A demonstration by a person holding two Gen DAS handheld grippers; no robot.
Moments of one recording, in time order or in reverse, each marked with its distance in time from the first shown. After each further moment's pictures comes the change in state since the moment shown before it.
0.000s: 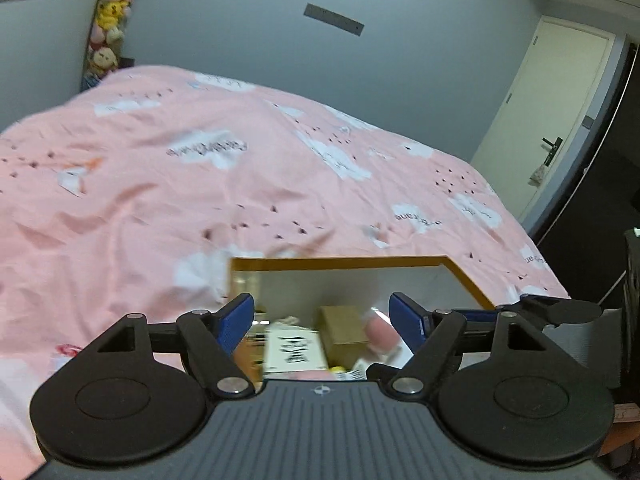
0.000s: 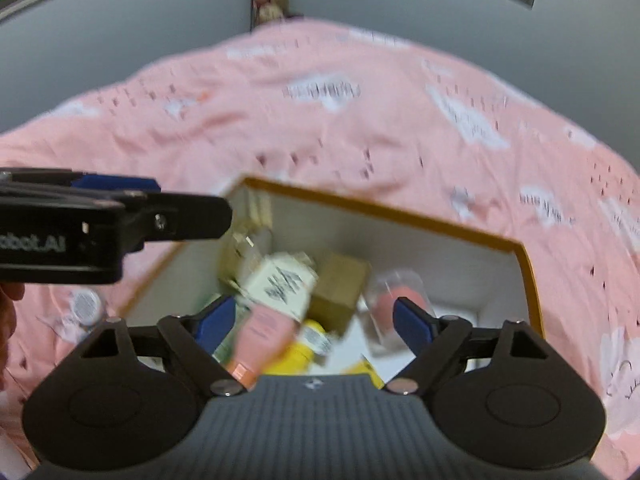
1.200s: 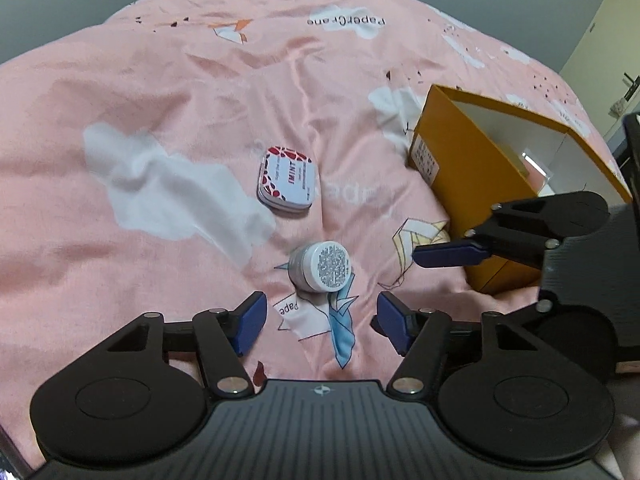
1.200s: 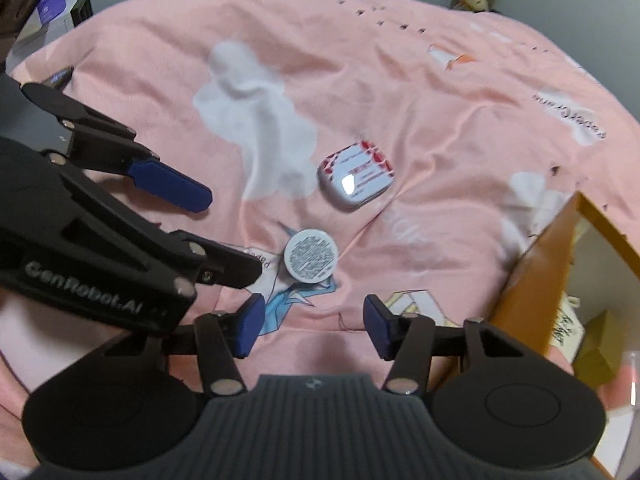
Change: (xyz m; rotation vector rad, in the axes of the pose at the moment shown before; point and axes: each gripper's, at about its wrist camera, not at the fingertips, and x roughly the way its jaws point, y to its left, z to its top) left arm -0.056 0.127 -0.095 -0.053 0.323 0.220; right arm 0.060 0.198 -0.037 -0.424 0.136 0.341
